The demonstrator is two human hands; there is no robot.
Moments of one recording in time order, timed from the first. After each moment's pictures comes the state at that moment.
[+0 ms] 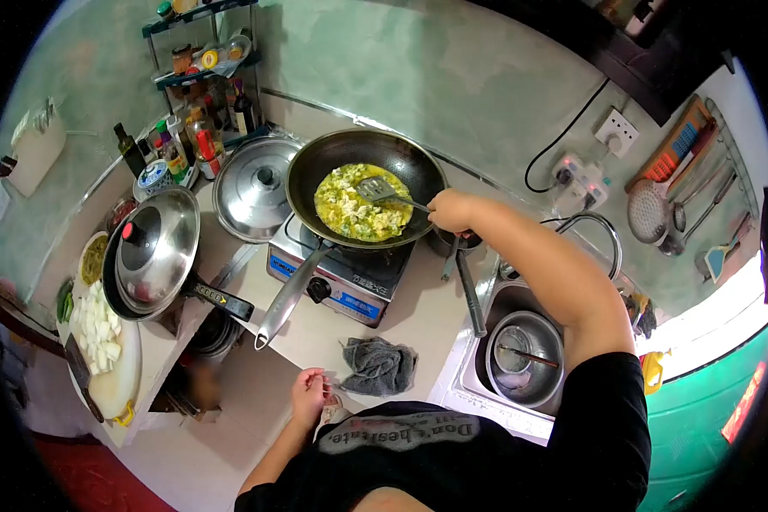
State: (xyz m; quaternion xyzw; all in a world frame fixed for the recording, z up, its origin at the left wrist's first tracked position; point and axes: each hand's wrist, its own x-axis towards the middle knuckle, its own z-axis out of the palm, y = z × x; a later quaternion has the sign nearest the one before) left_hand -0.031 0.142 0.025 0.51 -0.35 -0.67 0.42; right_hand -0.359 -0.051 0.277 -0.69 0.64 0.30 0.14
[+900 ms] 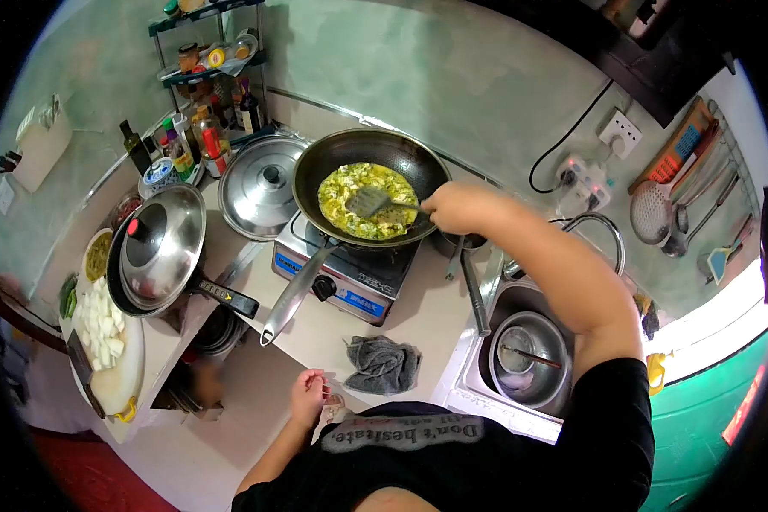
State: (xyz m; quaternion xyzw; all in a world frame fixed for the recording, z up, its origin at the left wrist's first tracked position) left_hand -0.022 0.145 0.034 0.52 -0.33 -0.68 0.40; right_hand -0.318 -0.015 0.330 -0.70 0.69 0.15 0.12
